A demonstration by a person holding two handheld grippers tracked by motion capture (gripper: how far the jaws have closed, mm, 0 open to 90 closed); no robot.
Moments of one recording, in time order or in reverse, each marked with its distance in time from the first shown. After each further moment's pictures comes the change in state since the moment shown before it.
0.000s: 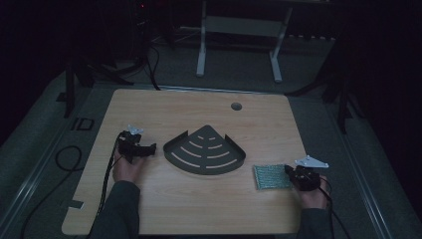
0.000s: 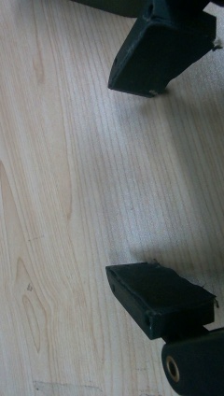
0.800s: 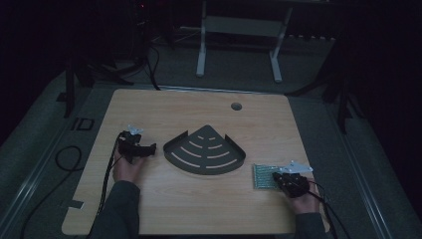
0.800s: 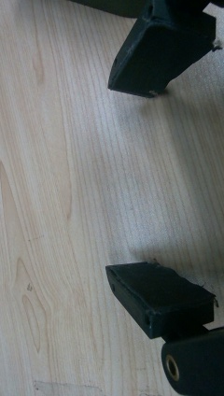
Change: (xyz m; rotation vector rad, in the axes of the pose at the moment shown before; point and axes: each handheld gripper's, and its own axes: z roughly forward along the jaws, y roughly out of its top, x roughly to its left) left arm 0.000 0.000 0.000 -0.002 0.000 -0.001; right arm 0.038 0.000 0.000 0.059 0.080 -0.157
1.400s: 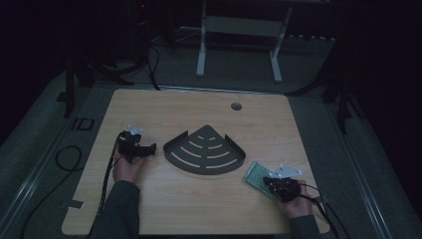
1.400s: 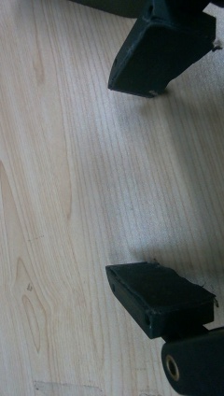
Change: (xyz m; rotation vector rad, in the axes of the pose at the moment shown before) left arm 0.000 0.000 0.000 0.001 0.000 0.000; right arm 0.029 0.007 0.000 0.014 0.057 -0.084
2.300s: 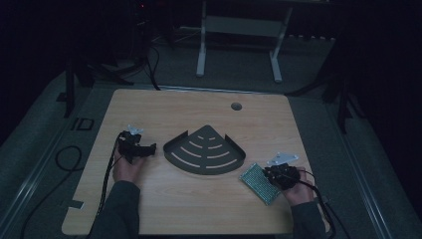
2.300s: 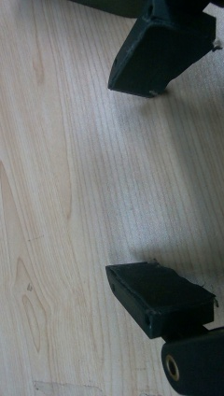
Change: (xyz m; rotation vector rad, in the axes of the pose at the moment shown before) left arm 0.000 0.000 0.000 -0.001 0.000 0.000; right arm -0.016 0.036 -0.001 0.071 0.004 -0.056
